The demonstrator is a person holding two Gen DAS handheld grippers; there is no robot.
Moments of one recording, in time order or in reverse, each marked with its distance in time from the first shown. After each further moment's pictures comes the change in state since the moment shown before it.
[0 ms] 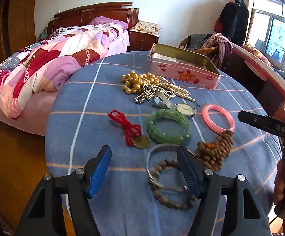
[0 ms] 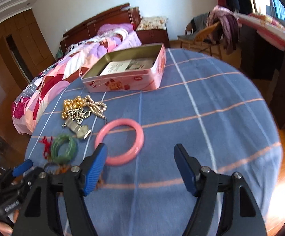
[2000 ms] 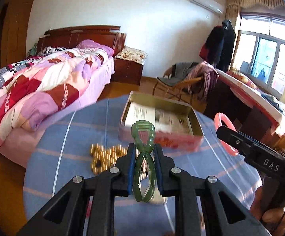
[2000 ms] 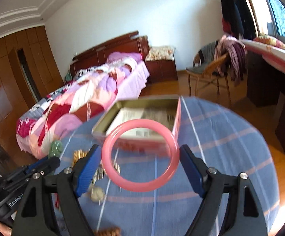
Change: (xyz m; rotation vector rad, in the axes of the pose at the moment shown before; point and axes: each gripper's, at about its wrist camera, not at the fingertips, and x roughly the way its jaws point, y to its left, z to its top) left arm 0.022 -0.029 0.113 0.000 -0.215 -0.123; right arm -0.014 0.019 0.073 -0.079 -0.294 -0.011
